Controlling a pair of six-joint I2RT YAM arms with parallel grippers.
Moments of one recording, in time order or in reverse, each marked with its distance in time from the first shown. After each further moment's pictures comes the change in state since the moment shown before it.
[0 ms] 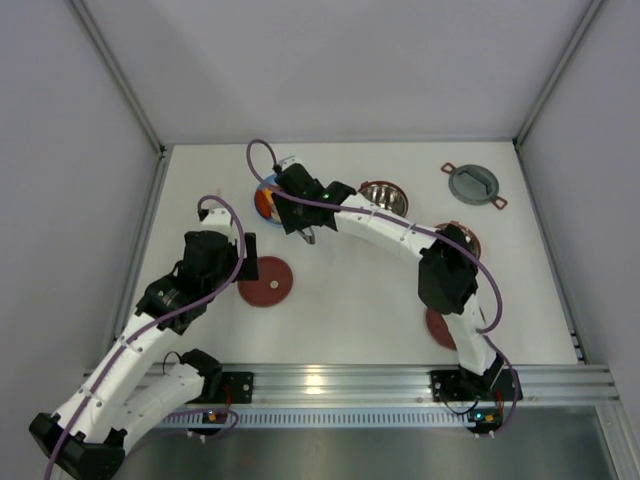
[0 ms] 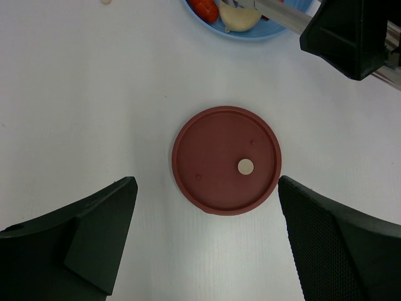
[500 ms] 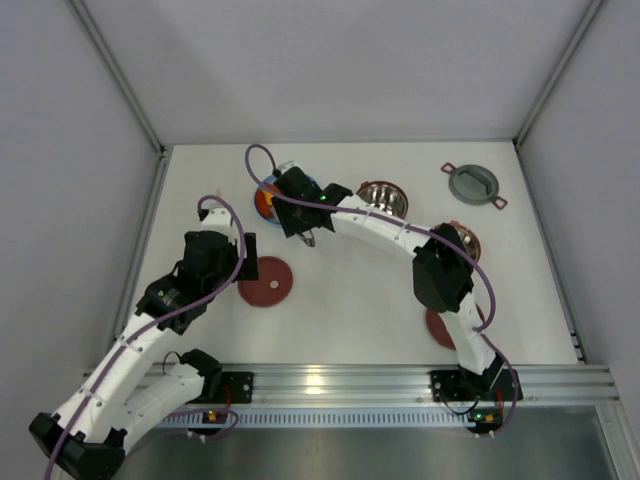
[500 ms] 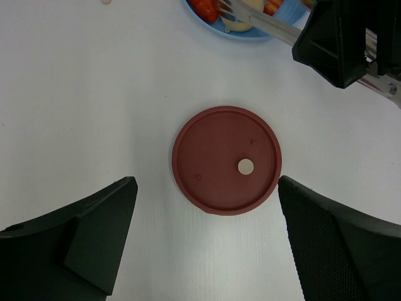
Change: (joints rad) left arm 0.000 0.001 0.000 0.000 0.000 0.000; right arm -0.007 0.043 0.009 -0.008 -0.014 -0.002
